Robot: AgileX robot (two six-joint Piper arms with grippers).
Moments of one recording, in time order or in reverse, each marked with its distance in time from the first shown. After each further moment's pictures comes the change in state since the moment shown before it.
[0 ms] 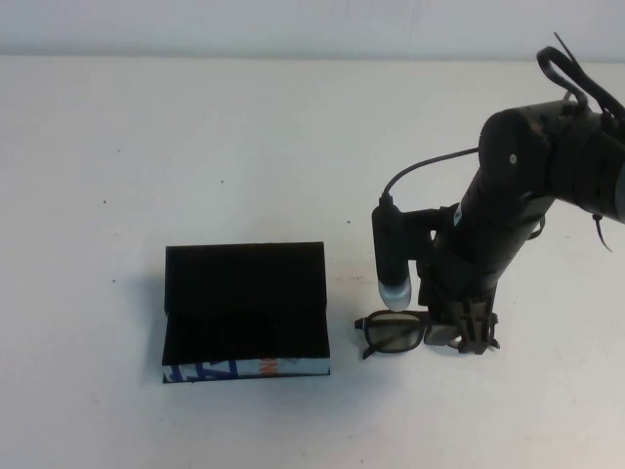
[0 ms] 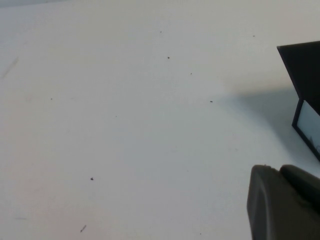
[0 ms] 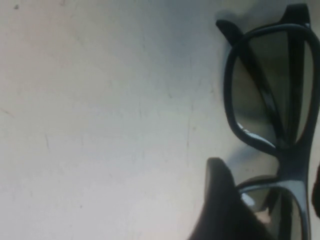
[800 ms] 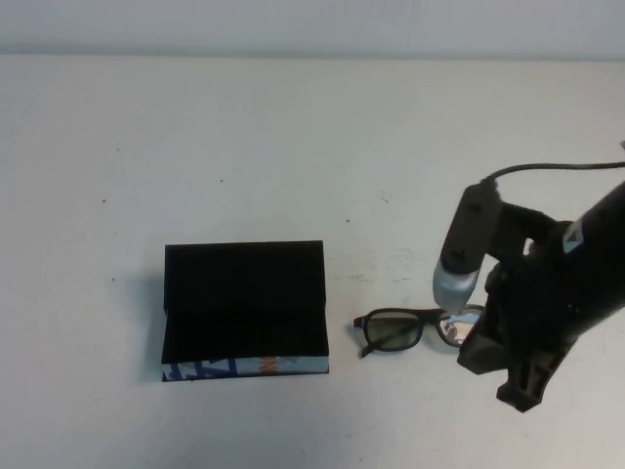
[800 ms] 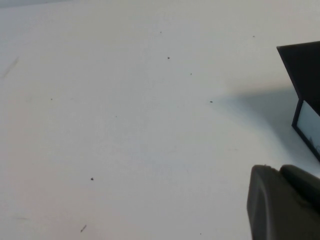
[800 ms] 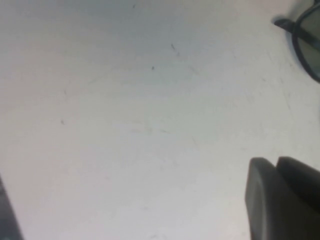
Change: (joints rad) right arm -0.011 -0.431 0.264 0.167 0.060 0.399; left arm 0.000 0.000 0.000 0.000 0.000 0.000
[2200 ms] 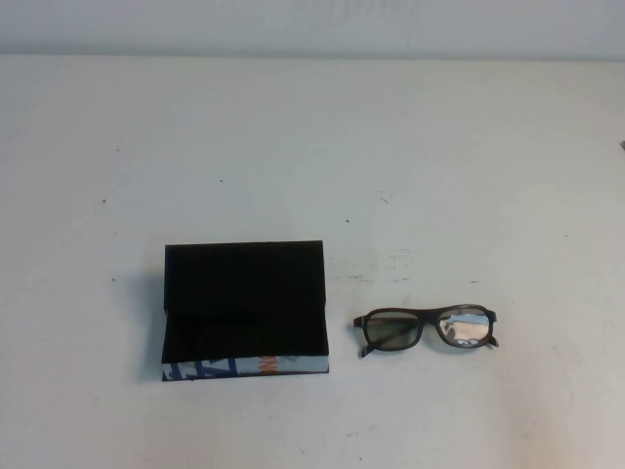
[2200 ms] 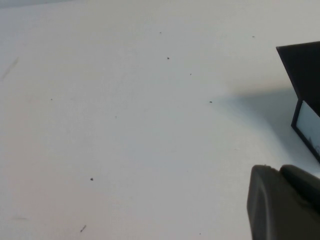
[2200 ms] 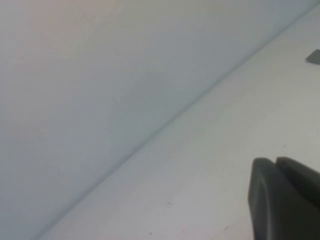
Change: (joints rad) right arm -0.466 -1.396 1.115 0.211 -1.043 0.969; left arm 0.000 0.000 0.000 0.000 0.000 0.000
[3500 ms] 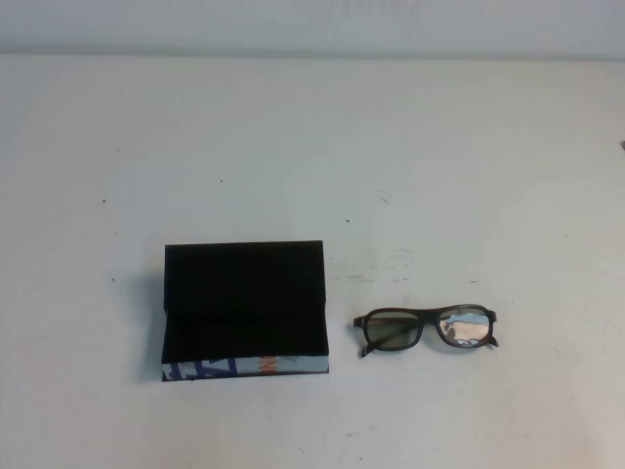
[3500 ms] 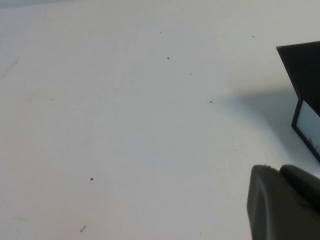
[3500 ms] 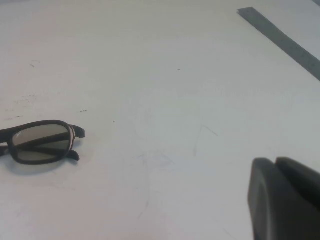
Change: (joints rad) right arm 0.000 0.000 -0.001 -0.598 0.296 -0.011; left arm 0.000 0.000 0.000 0.000 0.000 0.000
